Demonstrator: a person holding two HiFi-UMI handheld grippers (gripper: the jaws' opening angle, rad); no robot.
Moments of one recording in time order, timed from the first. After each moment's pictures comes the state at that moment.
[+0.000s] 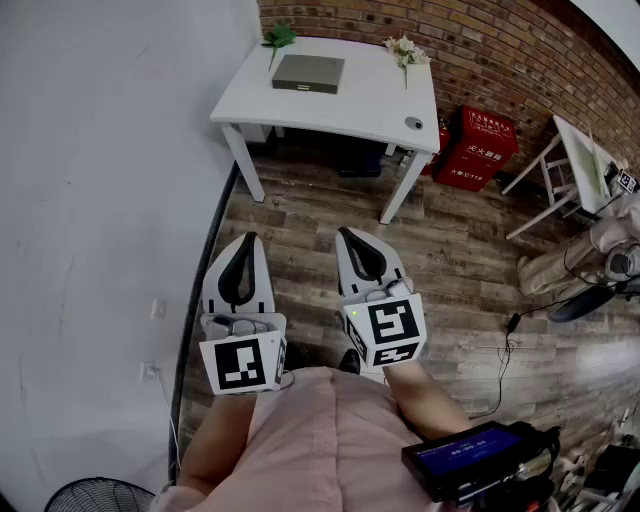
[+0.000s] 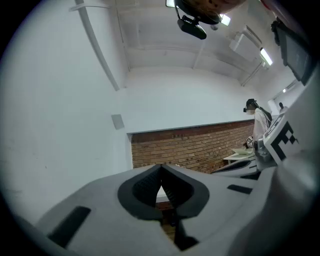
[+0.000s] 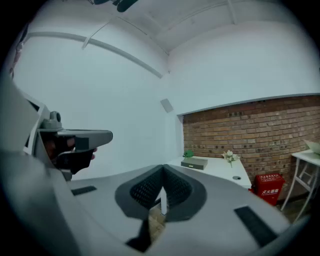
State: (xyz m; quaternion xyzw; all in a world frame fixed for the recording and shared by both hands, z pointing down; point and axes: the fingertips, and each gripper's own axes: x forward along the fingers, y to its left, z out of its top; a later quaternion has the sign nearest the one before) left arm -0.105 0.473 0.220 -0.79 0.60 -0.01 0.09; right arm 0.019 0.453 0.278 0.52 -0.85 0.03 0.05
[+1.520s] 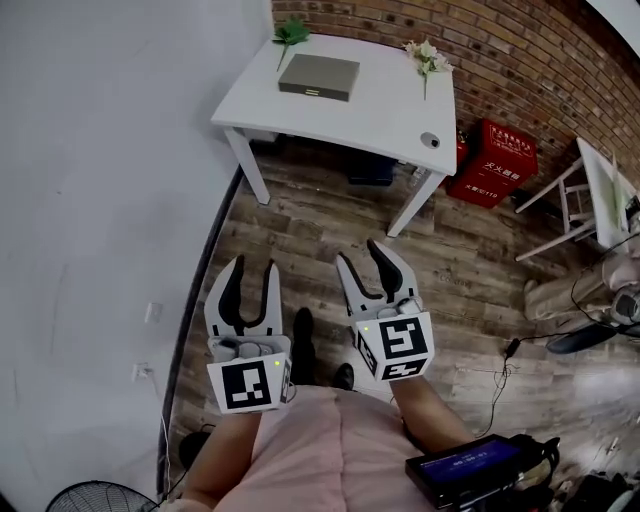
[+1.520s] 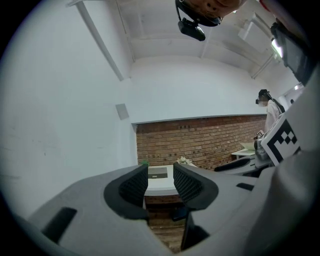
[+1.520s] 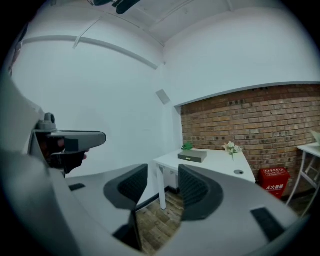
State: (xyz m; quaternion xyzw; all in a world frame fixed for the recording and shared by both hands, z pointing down) left arm -0.083 0.416 0.265 -0.77 0.64 -0.03 0.05; right arm 0.059 0.381 0.322 0.50 -0.86 0.06 0.07
